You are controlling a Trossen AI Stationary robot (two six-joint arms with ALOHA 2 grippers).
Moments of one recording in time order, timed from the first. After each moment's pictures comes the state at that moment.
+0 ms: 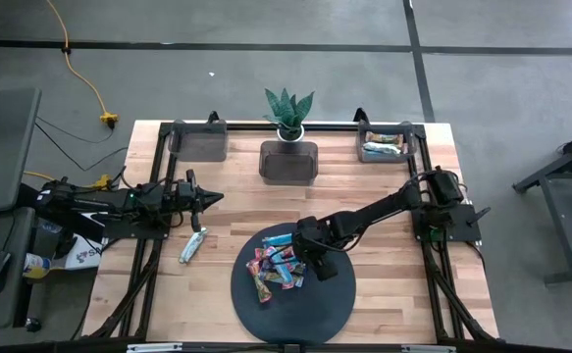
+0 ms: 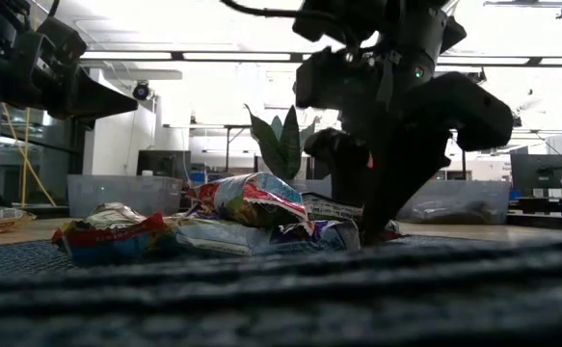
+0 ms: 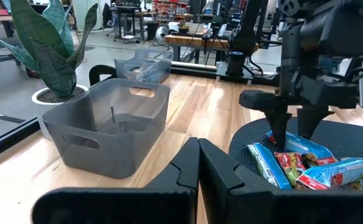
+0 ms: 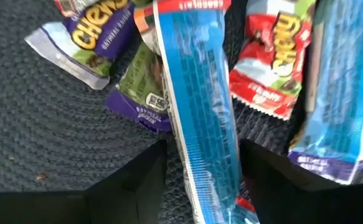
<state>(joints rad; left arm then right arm) -0.10 0.15 0.01 0.05 -0.32 -0.08 0.24 1.94 1.21 -0.44 -0.06 -0.08</state>
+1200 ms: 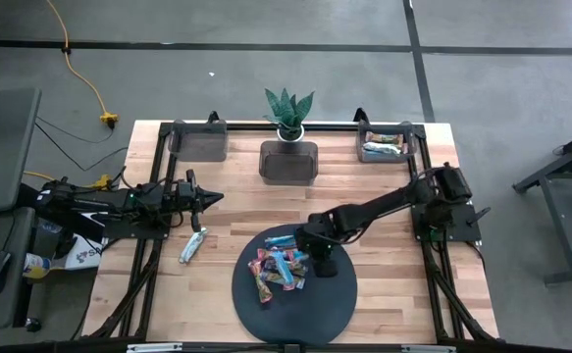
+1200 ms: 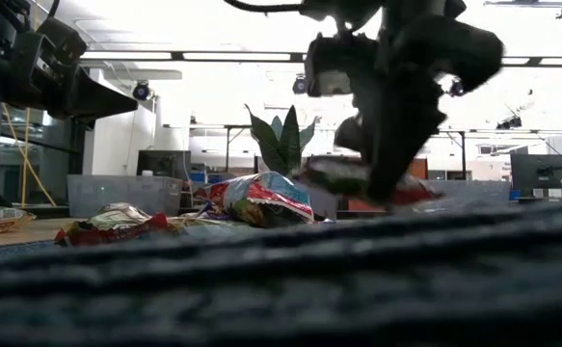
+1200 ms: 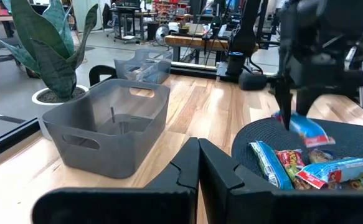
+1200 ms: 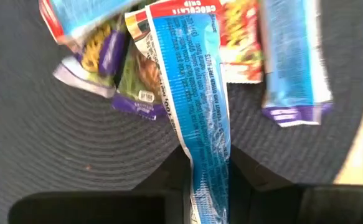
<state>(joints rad) -0.10 0.15 0.01 0.05 -0.32 -0.08 0.22 1.86 1.26 -0.61 -0.13 0.21</state>
